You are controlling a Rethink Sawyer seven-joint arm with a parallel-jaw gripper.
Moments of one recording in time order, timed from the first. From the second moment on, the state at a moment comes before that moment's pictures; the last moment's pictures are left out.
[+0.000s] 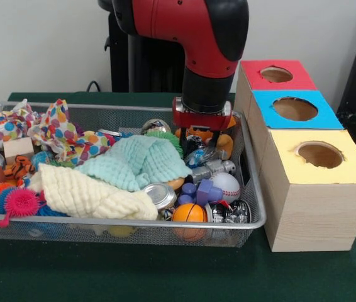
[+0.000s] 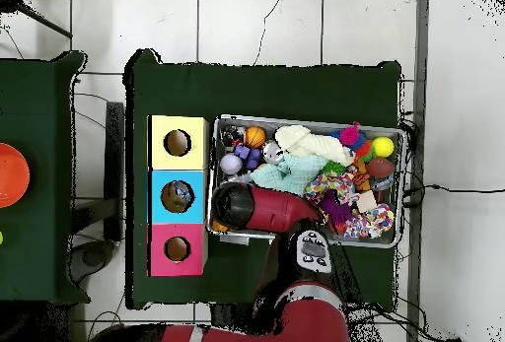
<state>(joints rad) -0.12 -0.43 -0.10 1.70 0.02 0.36 1.58</state>
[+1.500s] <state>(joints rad) -0.08 -0.41 -0.12 1.69 0.01 0.34 1.58</state>
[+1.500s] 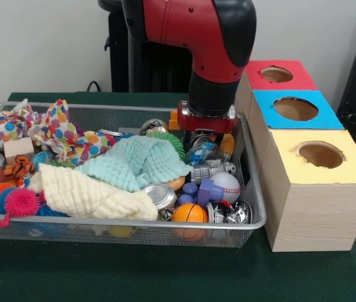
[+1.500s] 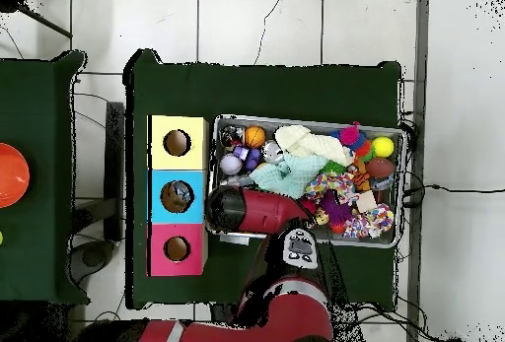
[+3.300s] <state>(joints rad) -0.07 -0.56 -0.11 1.70 0.01 0.44 1.58</state>
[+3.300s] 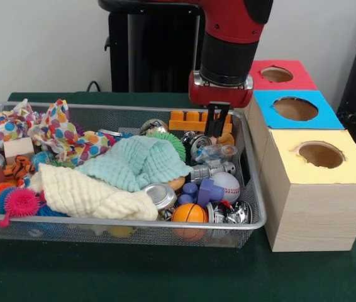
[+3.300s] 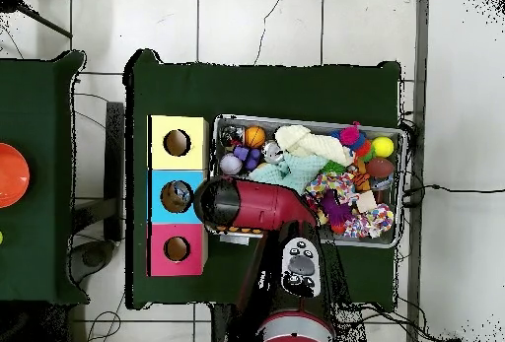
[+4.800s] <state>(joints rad) -0.07 -0.55 -0.11 1.70 0.01 0.44 1.58</state>
